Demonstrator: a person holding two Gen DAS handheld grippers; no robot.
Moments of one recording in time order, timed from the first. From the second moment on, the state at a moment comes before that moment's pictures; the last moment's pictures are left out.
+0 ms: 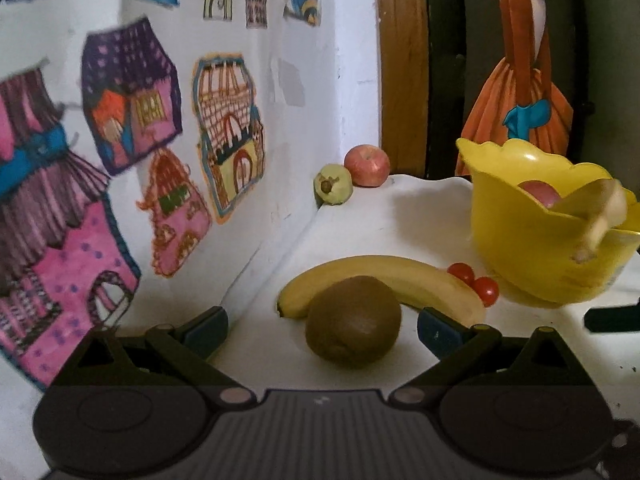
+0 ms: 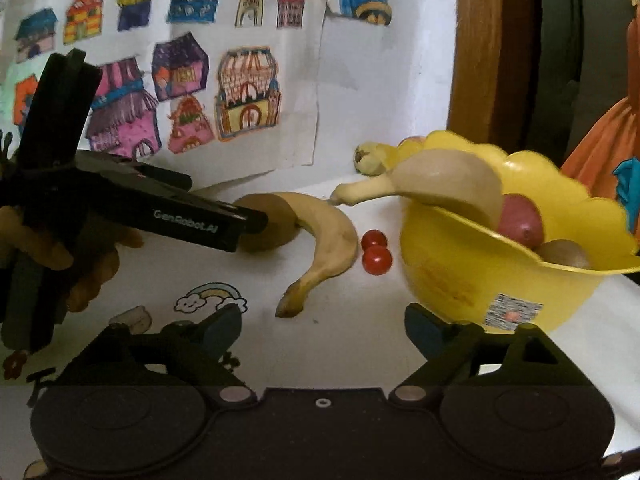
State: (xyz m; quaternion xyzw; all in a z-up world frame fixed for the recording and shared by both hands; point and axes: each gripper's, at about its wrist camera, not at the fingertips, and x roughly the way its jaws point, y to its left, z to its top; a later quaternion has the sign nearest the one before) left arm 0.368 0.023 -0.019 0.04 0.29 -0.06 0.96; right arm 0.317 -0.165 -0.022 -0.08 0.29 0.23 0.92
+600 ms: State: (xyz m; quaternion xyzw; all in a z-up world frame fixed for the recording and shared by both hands) left arm 0.397 0.026 -0.032 -0.01 0.31 -0.11 0.94; right arm 0.360 -0.123 -0.038 -0.07 0.32 0.22 0.92
